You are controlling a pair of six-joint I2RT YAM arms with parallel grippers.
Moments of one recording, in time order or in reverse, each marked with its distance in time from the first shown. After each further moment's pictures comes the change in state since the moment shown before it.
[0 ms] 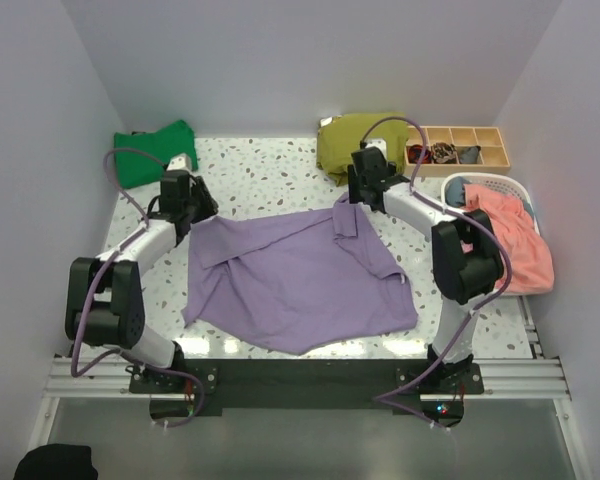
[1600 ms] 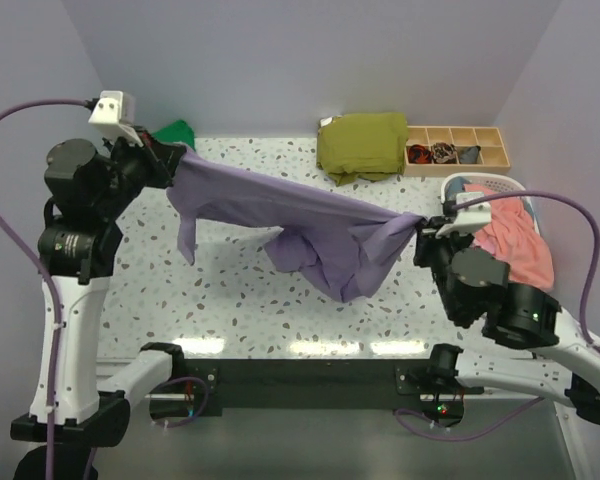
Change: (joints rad) left arm -0.006 -0.491 0.589 -0.555 0.261 0.200; right arm 0.765 -1.178 -0.274 -0.321 0.640 -0.020
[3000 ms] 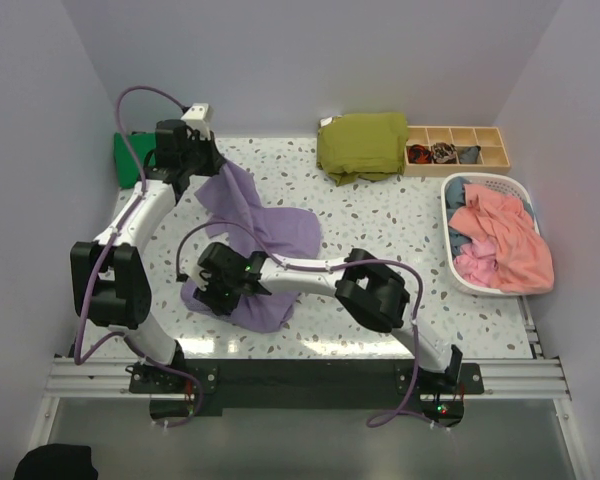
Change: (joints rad) left arm -0.008 0.638 -0.139 0.413 0.000 0.134; right arm 0.024 1.556 0.668 0.214 -1.322 -0.266
